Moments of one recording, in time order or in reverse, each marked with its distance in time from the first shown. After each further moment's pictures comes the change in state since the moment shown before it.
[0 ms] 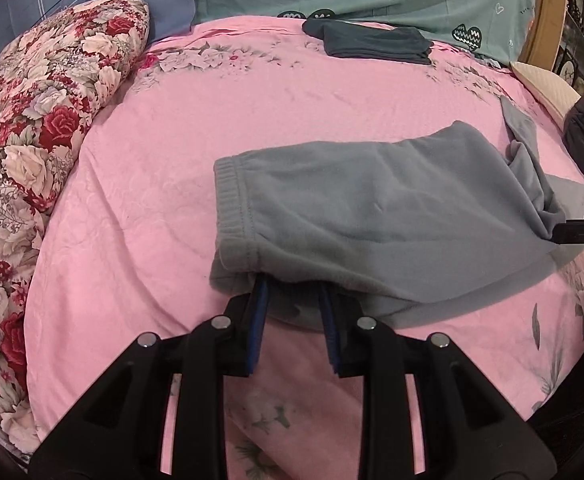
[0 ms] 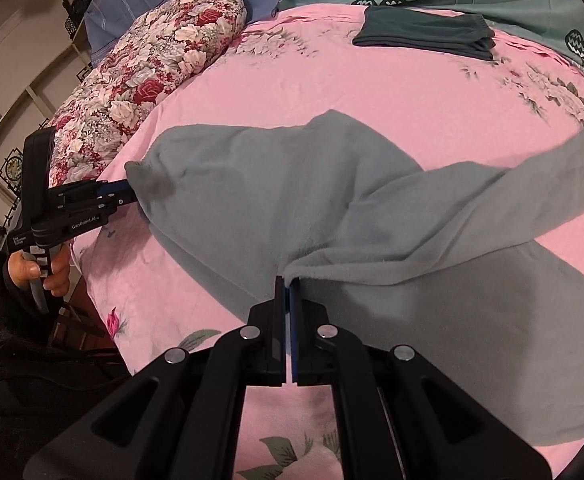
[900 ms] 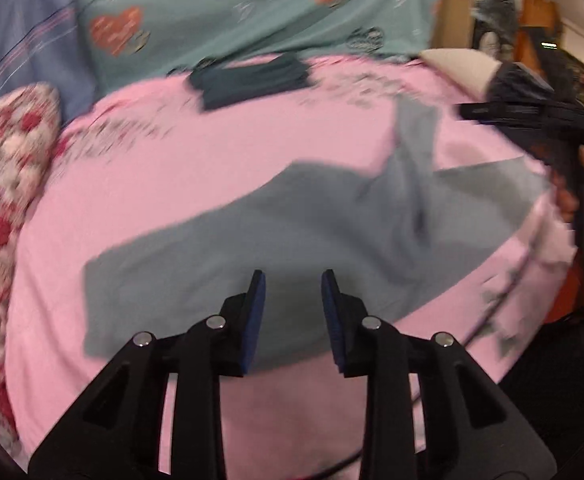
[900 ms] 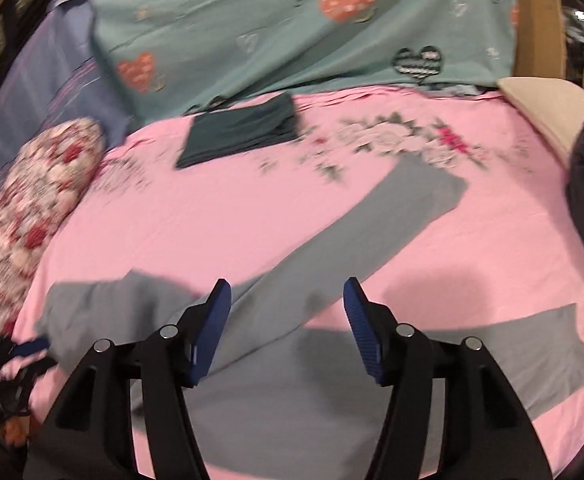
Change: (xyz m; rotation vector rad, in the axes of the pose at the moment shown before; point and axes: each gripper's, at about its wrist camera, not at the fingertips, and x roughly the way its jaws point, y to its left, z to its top) left arm -0.033 -0.139 0.031 0.236 -0.126 -0.200; right arm -0.089 -0.119 0.025 0.329 -0.341 -0.392
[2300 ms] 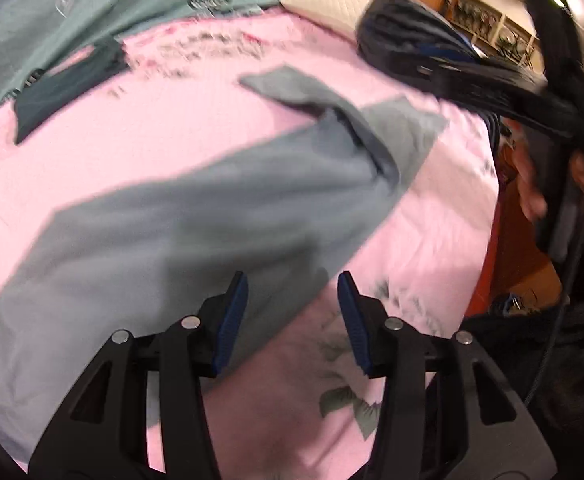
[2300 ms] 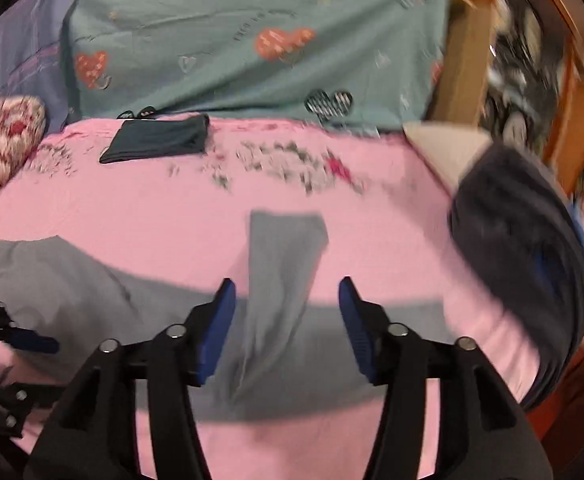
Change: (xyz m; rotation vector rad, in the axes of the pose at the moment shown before) left arm 0.066 -0.118 0.022 0.198 0.151 -0.323; right arm -0.073 -0.022 -0.034 -0.178 -0.142 -0.333
